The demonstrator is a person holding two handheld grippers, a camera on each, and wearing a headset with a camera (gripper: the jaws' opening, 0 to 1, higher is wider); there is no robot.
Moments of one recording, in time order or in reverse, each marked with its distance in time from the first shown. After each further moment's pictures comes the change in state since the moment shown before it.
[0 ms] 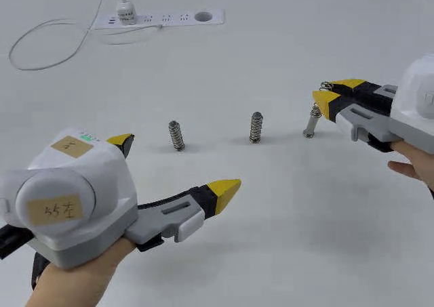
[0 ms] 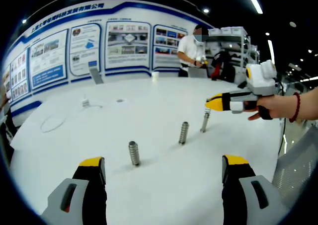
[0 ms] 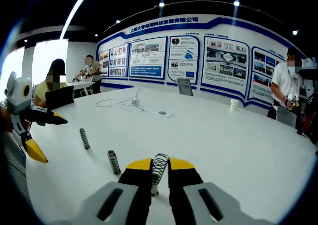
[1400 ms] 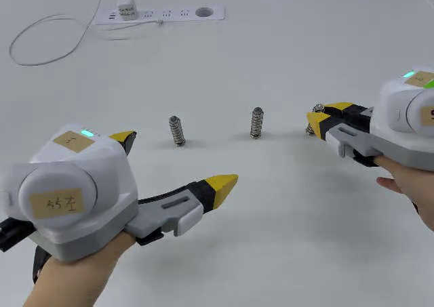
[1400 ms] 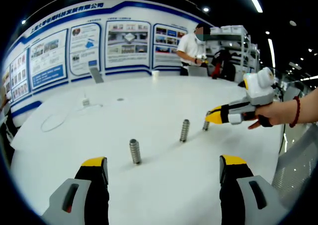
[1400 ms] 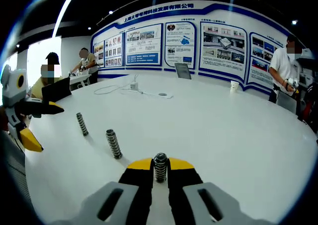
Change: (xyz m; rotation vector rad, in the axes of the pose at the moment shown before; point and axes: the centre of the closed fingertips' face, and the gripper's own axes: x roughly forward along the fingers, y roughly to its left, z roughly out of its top) left arm 0.001 0.002 -0.004 0.005 0.012 0.004; right arm 0.008 0.005 -0.043 0.069 0.120 -0.012
